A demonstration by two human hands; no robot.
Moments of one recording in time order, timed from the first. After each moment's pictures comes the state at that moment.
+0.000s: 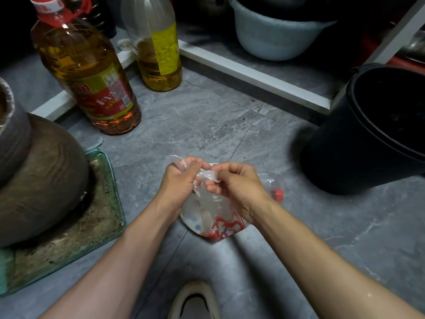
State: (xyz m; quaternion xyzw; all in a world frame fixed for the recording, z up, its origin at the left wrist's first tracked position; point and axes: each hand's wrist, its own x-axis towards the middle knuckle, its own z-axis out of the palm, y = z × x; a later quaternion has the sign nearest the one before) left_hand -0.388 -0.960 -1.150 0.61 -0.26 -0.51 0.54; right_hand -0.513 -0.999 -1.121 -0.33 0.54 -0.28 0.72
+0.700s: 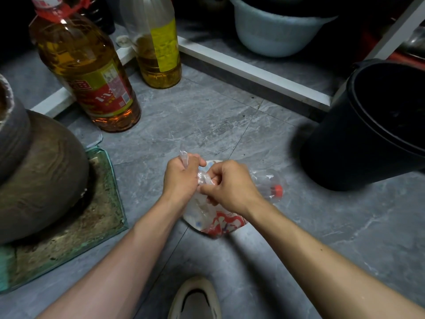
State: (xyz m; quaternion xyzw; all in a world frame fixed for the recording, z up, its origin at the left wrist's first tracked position) left_hand -0.393 -0.967 -1.158 0.71 -0.28 -0.39 0.51; right_hand -0.513 -0.990 -1.124 -0.71 0.53 -0.13 0.45
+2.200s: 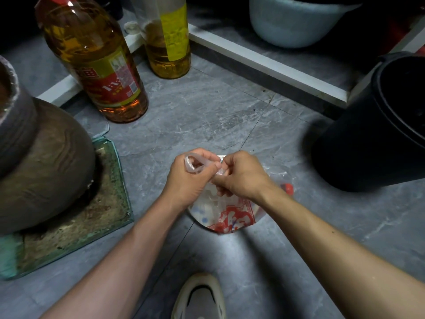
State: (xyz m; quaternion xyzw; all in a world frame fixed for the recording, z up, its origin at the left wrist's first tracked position) left_hand -0.381 -0.954 -1.150 0.63 -0.40 -0.41 0.51; right_hand -0.511 -1.013 -1.128 -0.68 0.53 -0.07 0.50
